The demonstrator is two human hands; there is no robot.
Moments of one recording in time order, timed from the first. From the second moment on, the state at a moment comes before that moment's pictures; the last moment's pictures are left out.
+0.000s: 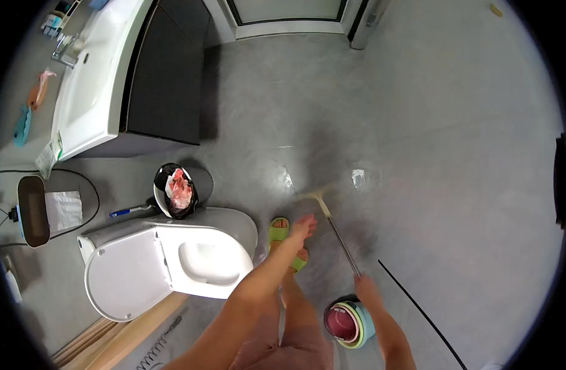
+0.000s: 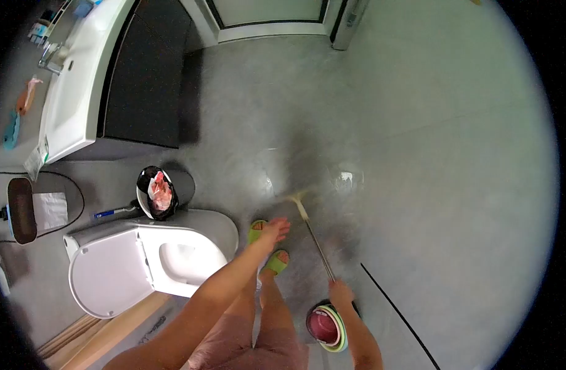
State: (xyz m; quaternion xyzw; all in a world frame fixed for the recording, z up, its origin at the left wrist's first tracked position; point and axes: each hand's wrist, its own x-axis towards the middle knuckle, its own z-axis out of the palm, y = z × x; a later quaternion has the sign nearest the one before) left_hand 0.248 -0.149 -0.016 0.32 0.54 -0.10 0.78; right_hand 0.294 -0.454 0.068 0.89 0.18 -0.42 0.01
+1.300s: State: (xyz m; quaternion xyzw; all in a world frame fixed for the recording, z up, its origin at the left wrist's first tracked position) left_hand 0.207 -0.278 -0.007 0.29 0.53 -0.19 0.78; right_hand 0.223 -0.609 0.092 0.90 0.00 -0.42 0.11
